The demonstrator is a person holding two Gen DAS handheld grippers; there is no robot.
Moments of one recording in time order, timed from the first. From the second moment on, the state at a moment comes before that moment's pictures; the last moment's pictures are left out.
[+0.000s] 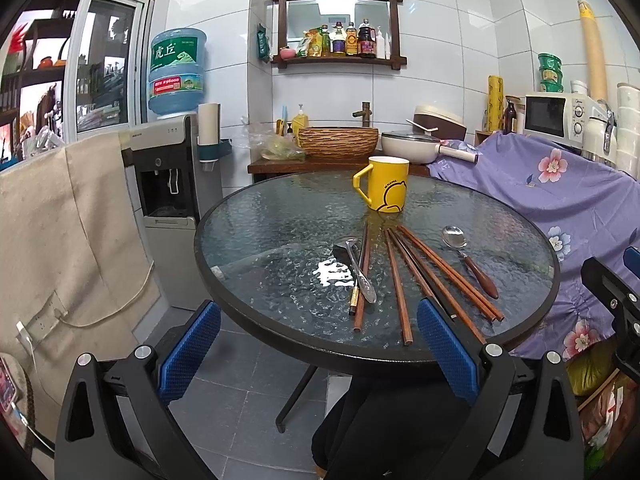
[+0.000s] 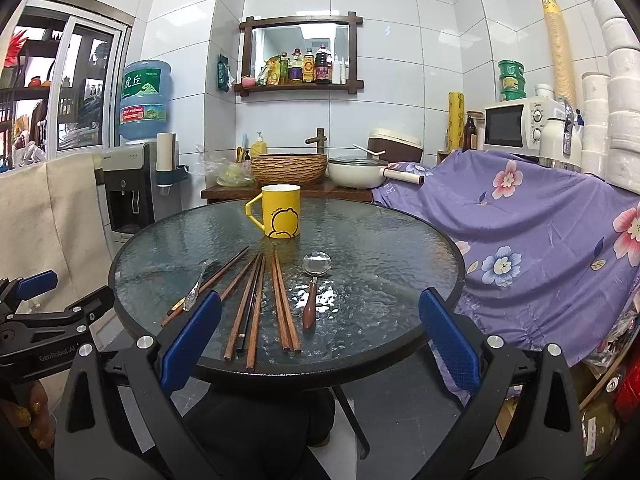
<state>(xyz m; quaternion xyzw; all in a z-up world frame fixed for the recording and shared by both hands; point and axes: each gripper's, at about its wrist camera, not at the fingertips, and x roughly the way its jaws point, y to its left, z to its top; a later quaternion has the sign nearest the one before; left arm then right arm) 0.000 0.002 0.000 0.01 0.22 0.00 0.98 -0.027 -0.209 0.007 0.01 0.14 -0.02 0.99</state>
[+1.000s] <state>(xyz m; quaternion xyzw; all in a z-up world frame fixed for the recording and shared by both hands) -0.001 0.002 -0.001 0.01 0.22 0.00 0.98 -0.029 -0.210 0.009 0.01 0.14 -0.02 0.99</state>
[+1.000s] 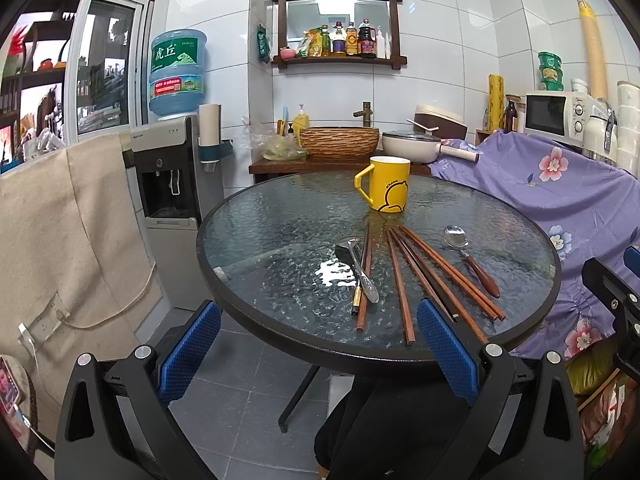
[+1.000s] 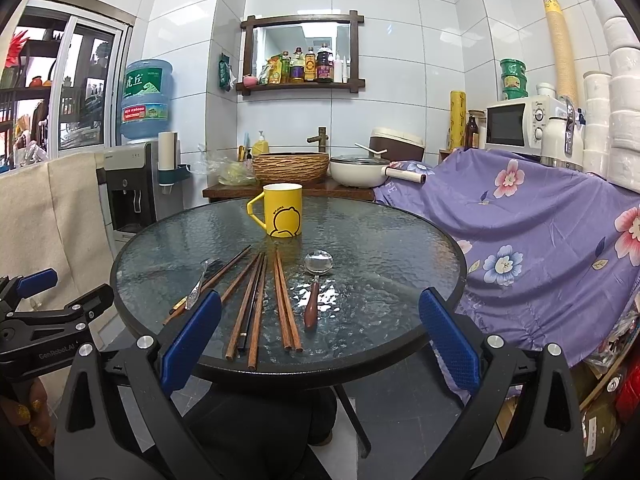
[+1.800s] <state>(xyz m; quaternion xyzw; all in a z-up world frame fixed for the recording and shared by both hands) -0.002 0.004 -0.001 0.01 0.22 0.00 0.98 -0.028 -0.211 0.008 0.01 0.15 -0.02 0.99</state>
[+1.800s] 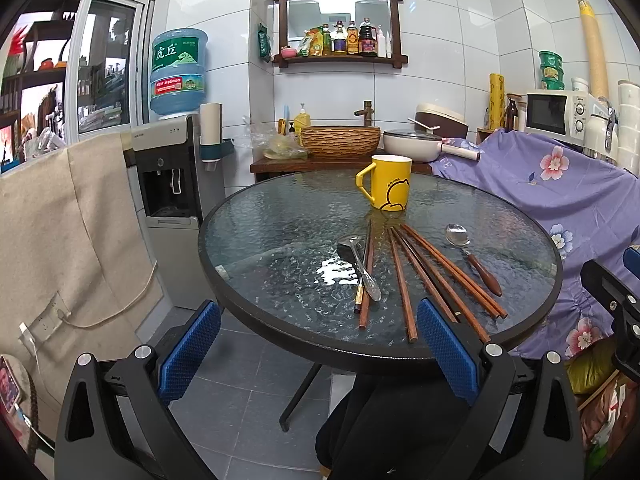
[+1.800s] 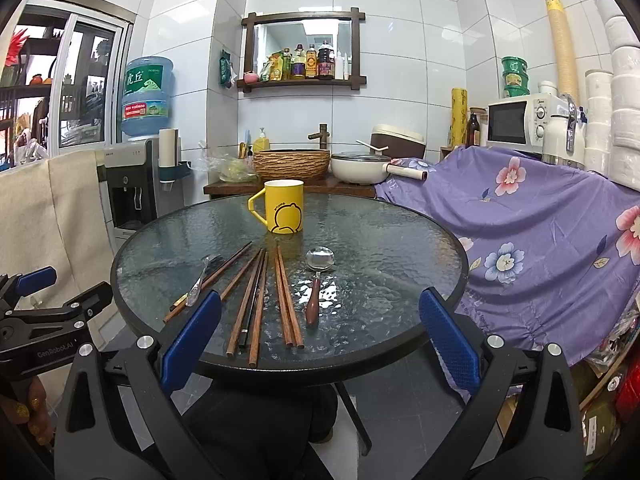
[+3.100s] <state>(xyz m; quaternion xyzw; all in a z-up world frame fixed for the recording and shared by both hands) 0.037 0.000 -0.044 0.04 0.29 -0.02 0.96 0.018 -0.213 -0.034 0.00 0.25 -0.01 0.97</state>
